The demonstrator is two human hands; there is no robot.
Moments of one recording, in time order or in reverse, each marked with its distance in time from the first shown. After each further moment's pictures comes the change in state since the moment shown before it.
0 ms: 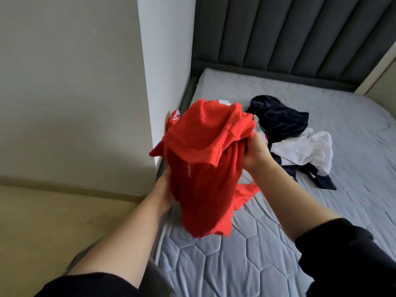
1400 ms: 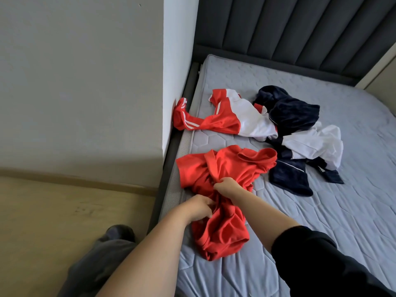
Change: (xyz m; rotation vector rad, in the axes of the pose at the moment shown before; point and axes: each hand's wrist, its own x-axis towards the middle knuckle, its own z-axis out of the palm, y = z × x) left_hand 0.020 -0.058 -0.031 1.164 -1.038 0.185; right_hand 0.035 0.153 -0.054 -1.357 0.256 0.382
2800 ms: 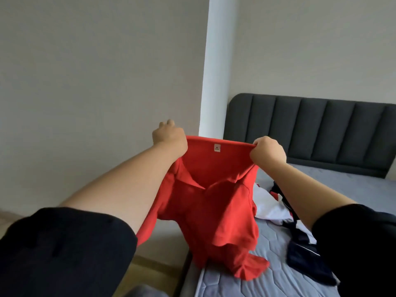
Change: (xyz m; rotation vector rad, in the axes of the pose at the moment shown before) left_hand -0.270 0.255 -0.135 1.155 1.373 -0.114; right_hand -0.227 -0.179 -0.205 -0.228 0.823 -0.623
